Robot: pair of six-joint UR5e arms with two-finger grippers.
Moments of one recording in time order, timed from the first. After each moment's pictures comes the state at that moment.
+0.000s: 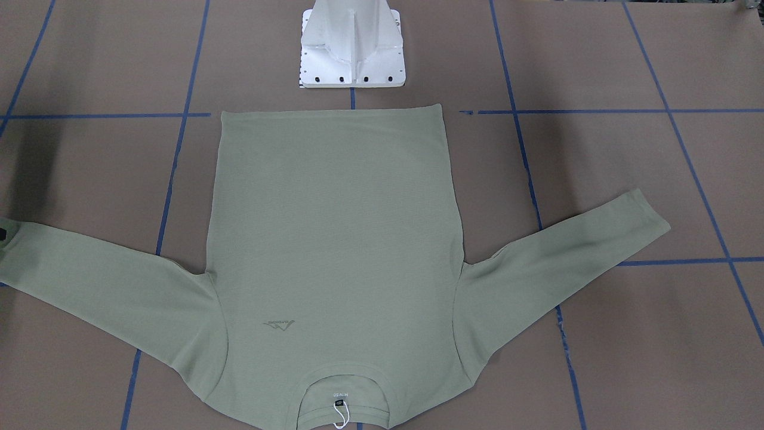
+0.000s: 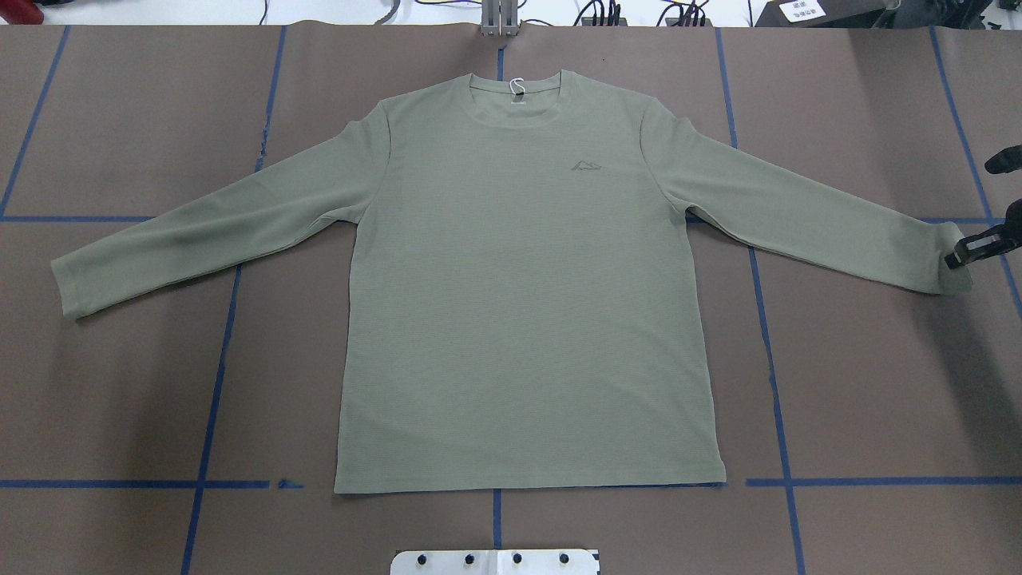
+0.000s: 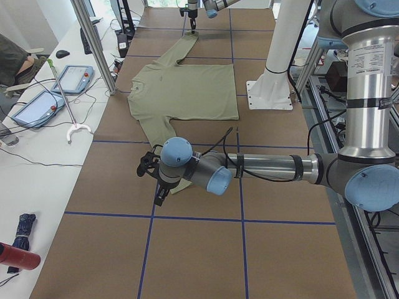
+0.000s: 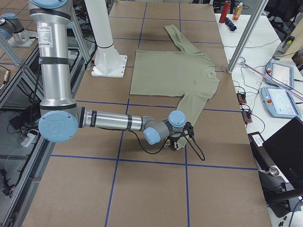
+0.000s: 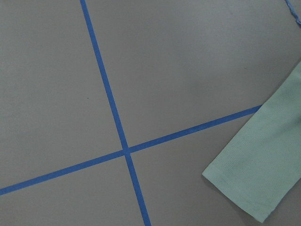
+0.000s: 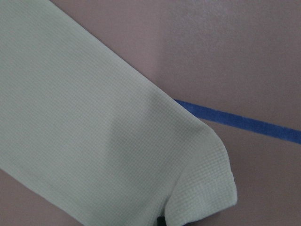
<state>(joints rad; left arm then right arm) -1.52 -1.50 -1.65 -2.01 -2.40 -0.04 1.20 -1.54 1.40 -0.98 2.34 0.32</state>
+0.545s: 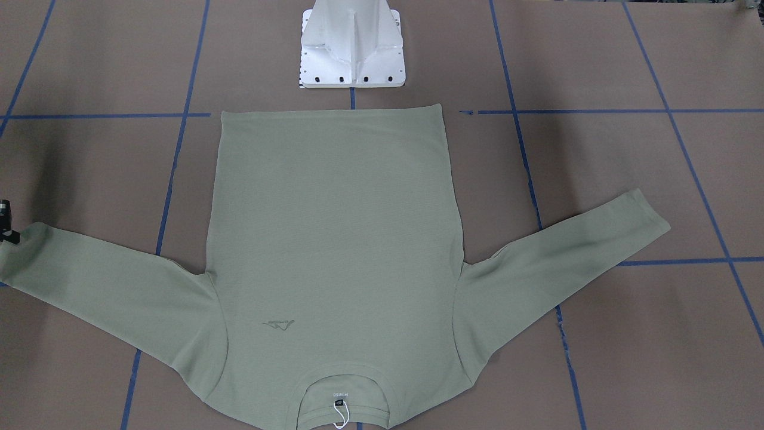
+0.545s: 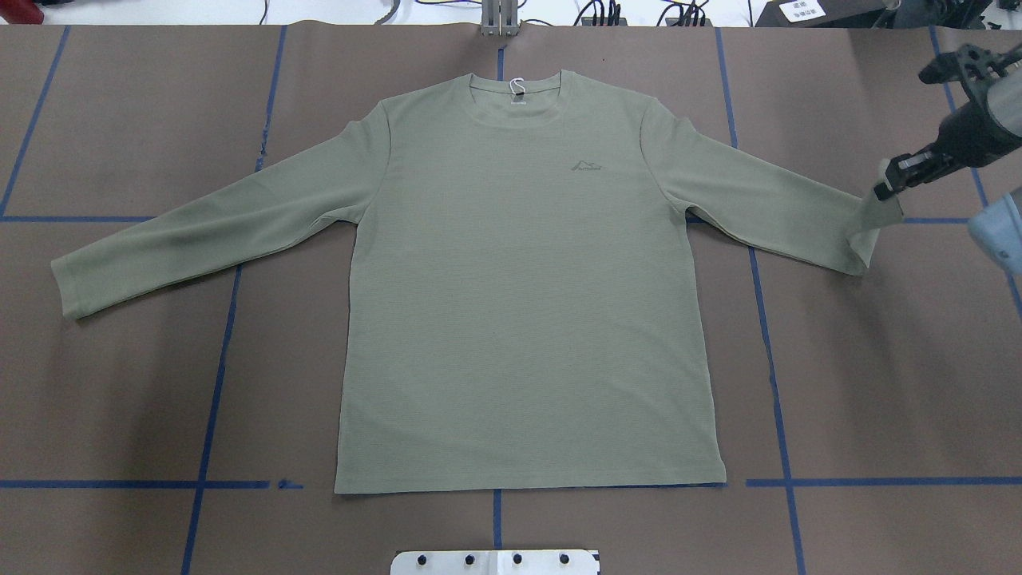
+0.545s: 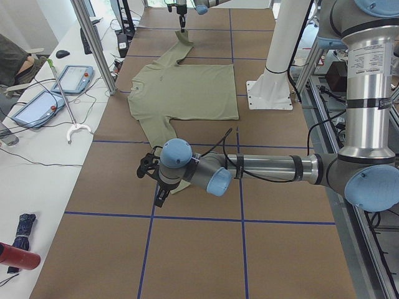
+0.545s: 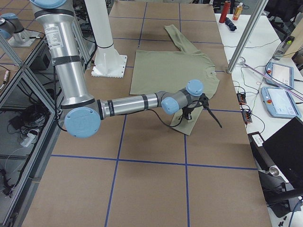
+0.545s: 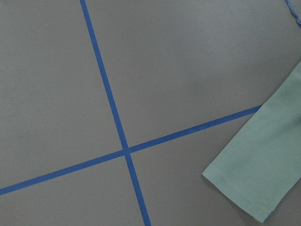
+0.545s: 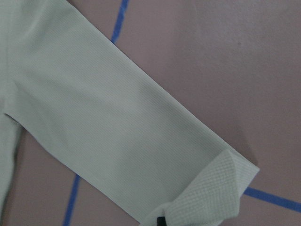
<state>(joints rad) -1.52 -1.50 -1.64 -2.01 -2.40 -0.04 1.19 -1.29 1.52 -1.30 2.44 0.38</state>
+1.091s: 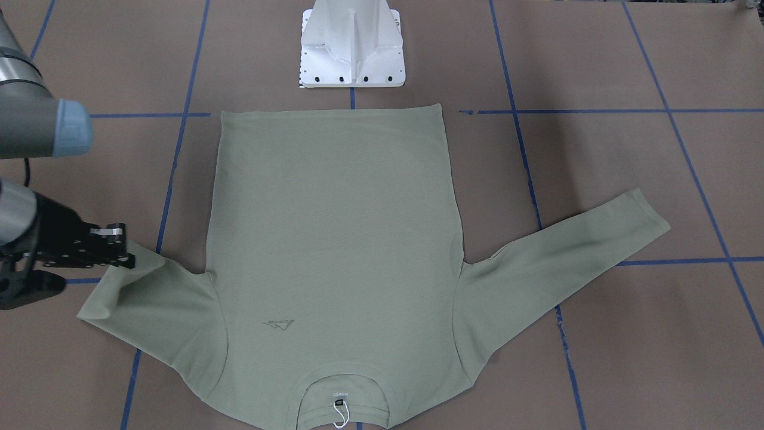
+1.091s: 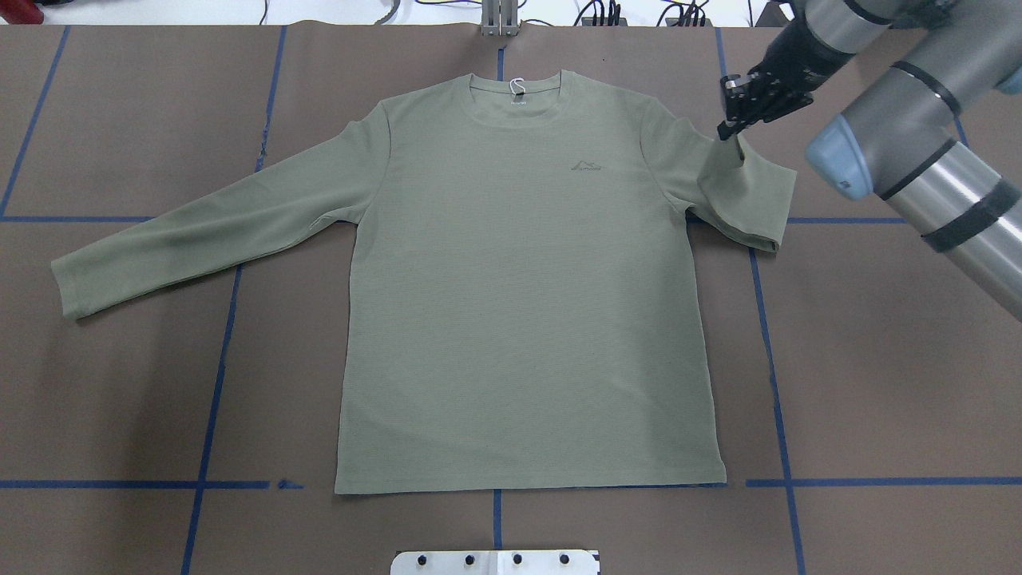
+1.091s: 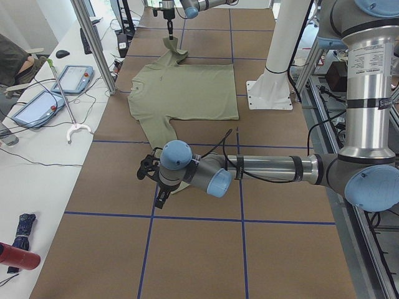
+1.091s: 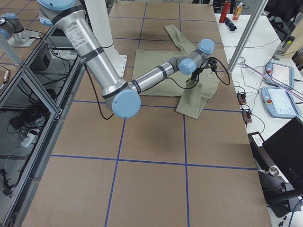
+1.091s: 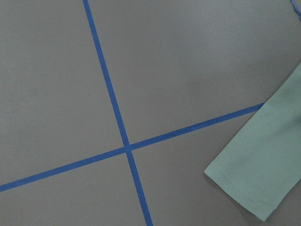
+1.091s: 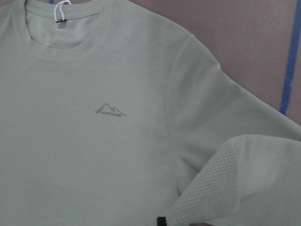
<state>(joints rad) -1.52 -1.50 -1.62 -2.01 -2.40 -0.04 1.04 -0.93 1.46 -1.39 2.42 0.73</state>
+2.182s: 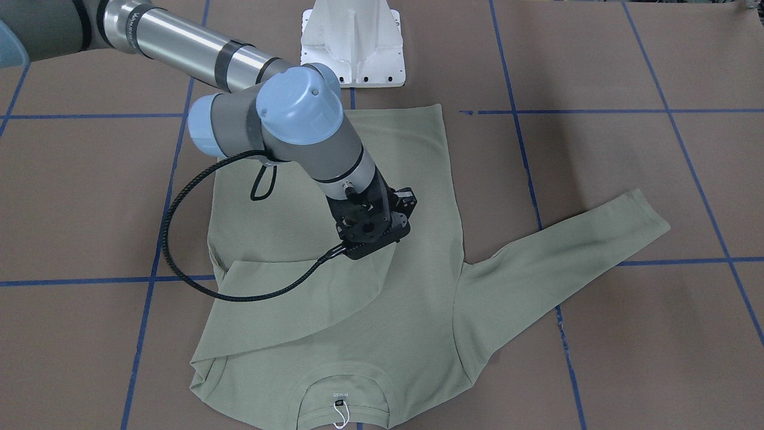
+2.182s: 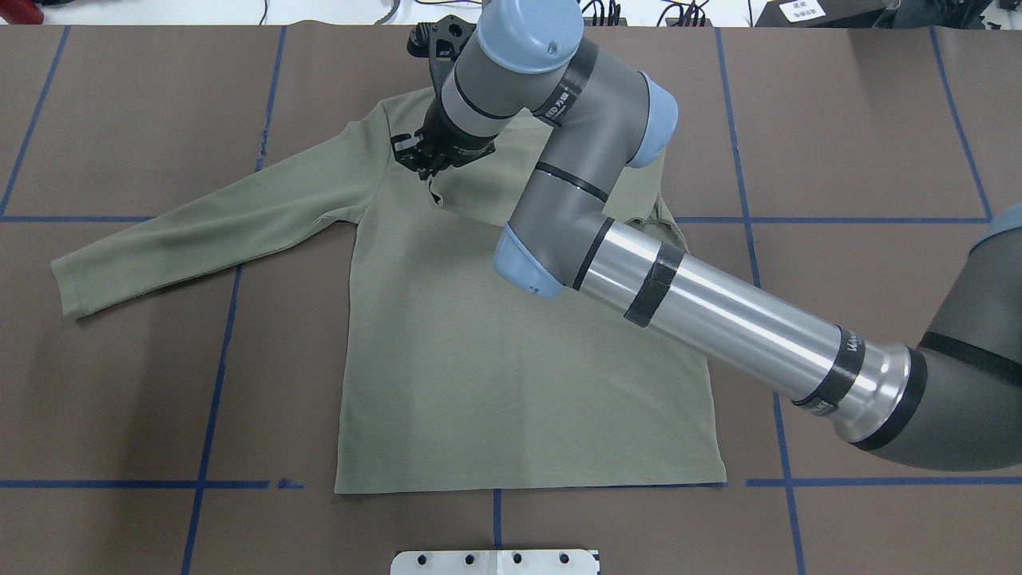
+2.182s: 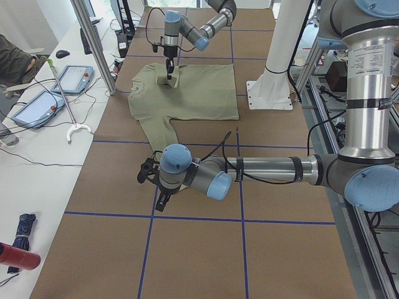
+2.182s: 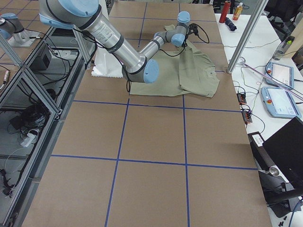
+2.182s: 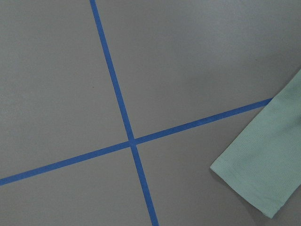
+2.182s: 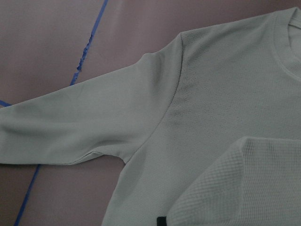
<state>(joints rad) -1.52 -1.50 -1.61 -2.02 -2.40 -0.04 0.67 -0.55 1.19 -1.04 2.05 0.99</state>
